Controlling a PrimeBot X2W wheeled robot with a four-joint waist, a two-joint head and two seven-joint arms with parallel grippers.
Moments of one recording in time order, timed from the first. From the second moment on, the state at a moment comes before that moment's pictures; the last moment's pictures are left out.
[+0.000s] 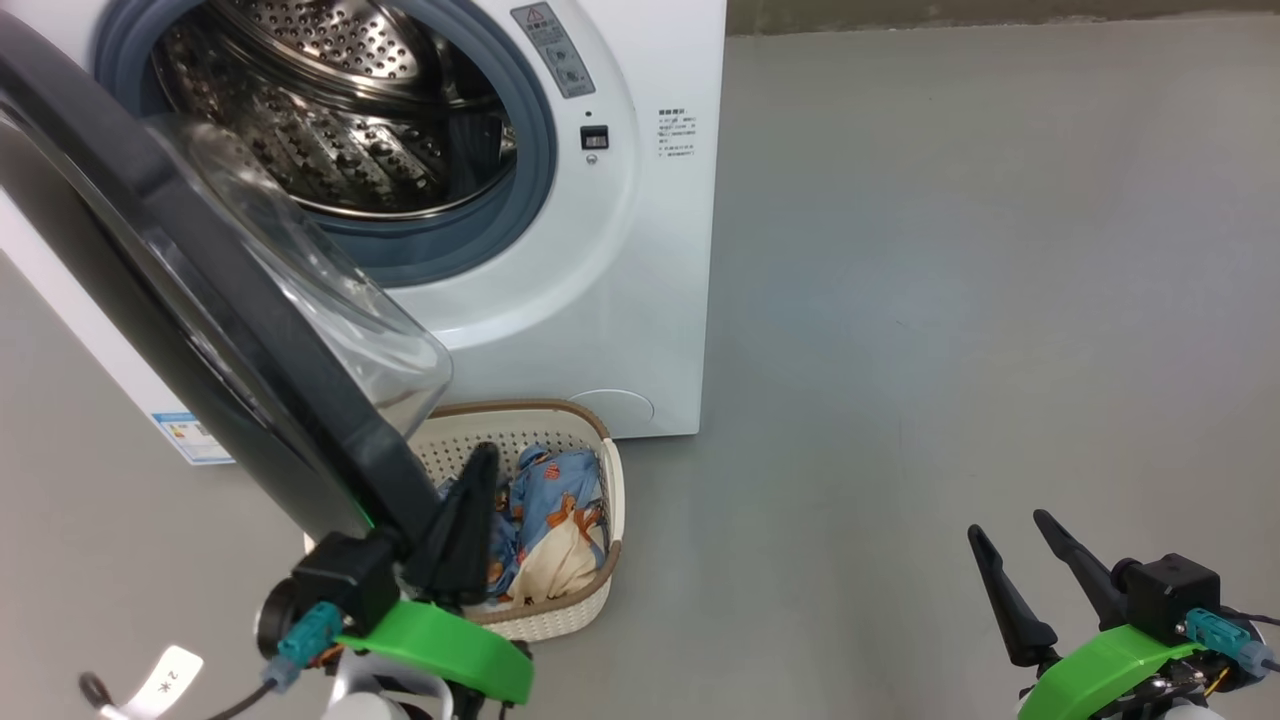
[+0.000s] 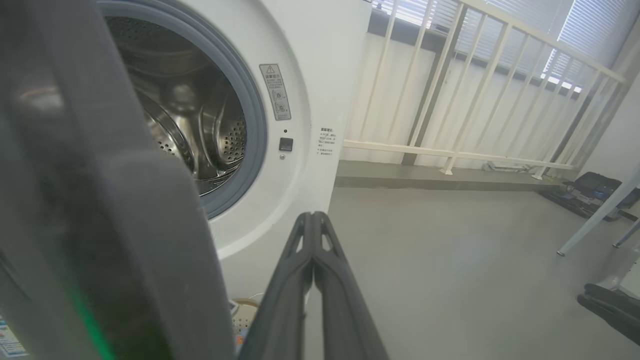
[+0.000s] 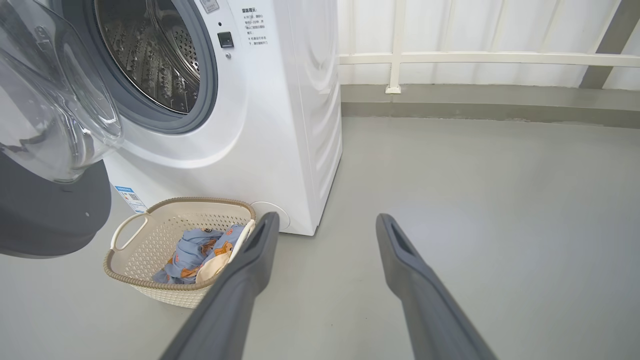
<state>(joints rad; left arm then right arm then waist) -0.19 0.05 -0.35 0.14 -0.38 -0.06 -0.23 -0.11 -0.28 0.15 0.38 0.36 0.13 -0.25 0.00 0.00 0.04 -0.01</state>
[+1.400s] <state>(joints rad) -0.14 0.05 -0.29 0.20 -0.38 -0.04 -0.25 -0.09 -0.28 0.12 0.35 0.35 0.13 -0.25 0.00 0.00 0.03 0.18</state>
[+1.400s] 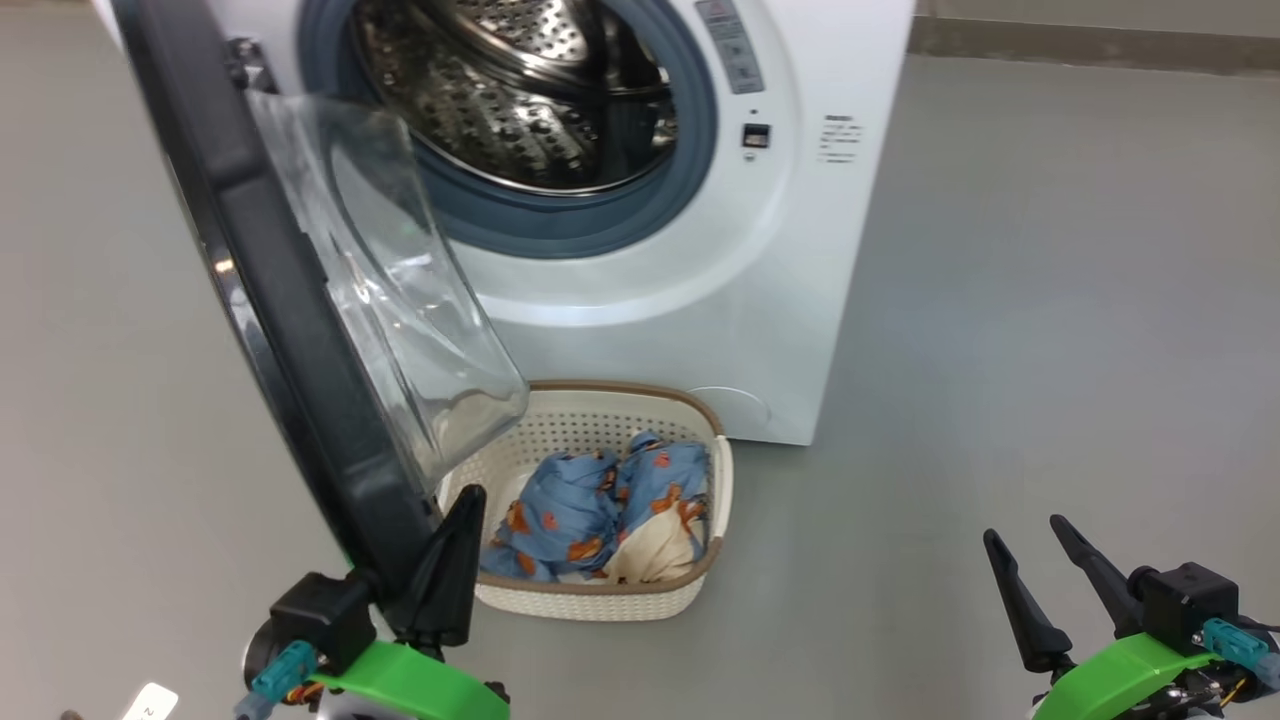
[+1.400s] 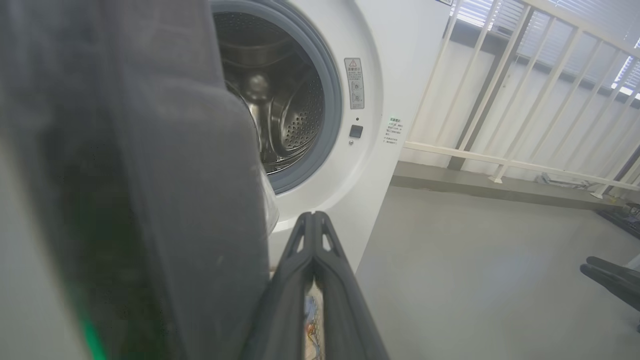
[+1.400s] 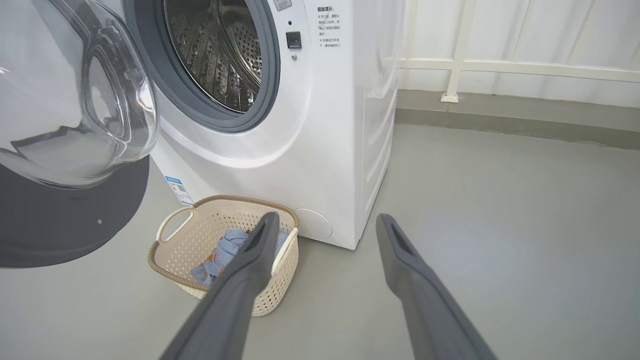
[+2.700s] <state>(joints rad) -0.12 0.24 -0.03 0.21 -0.41 0.09 -0.24 -0.08 -0.29 0.12 0.35 0.34 0.13 -0.25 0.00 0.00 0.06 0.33</state>
